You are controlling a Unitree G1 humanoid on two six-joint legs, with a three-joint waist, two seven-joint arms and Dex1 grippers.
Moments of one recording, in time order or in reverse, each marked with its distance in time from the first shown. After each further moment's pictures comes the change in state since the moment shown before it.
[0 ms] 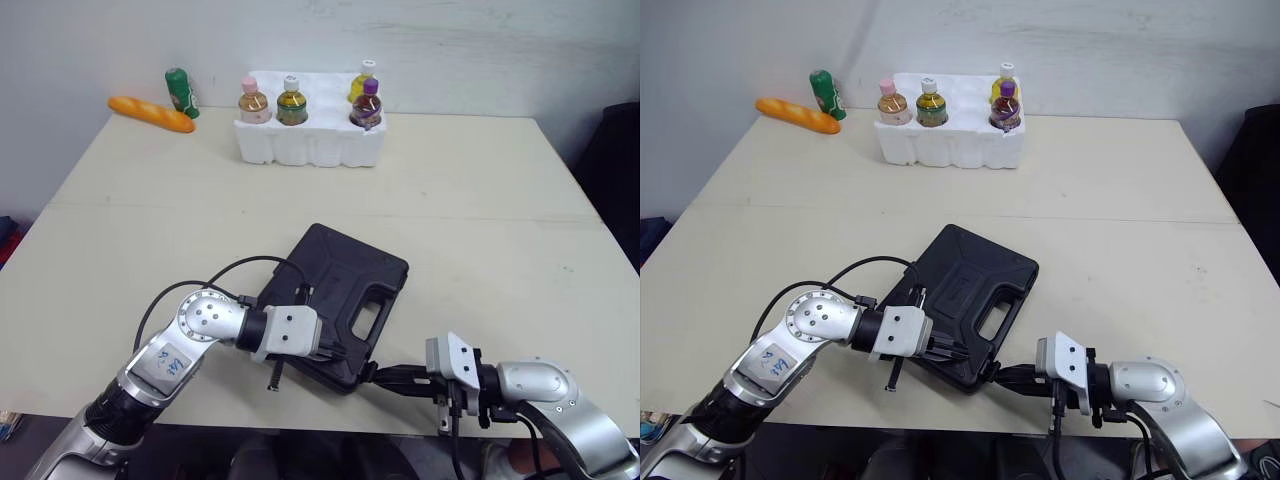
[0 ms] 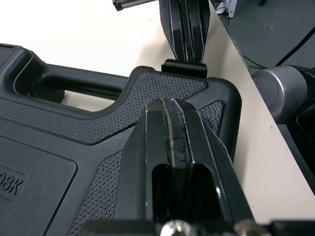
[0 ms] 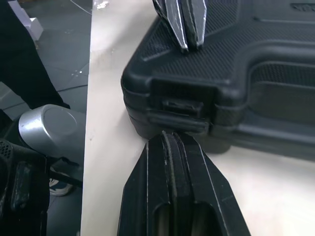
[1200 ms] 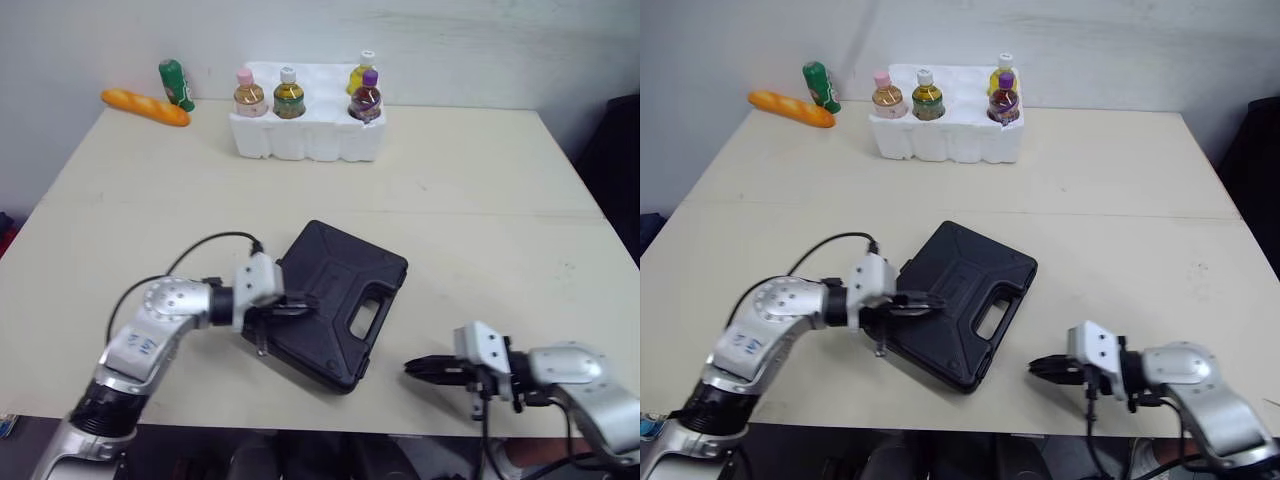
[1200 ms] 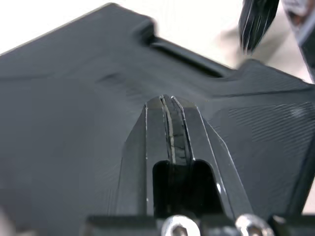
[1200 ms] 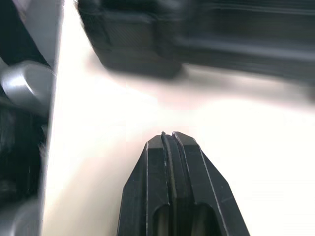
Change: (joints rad) left arm 0.016 0.004 0.358 0.099 -0.204 0.140 0.110; right arm -0.011 -0.217 -0.246 0.214 0.010 -0.076 0.141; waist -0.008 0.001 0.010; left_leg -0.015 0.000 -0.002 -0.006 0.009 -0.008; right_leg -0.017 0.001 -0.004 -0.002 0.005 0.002
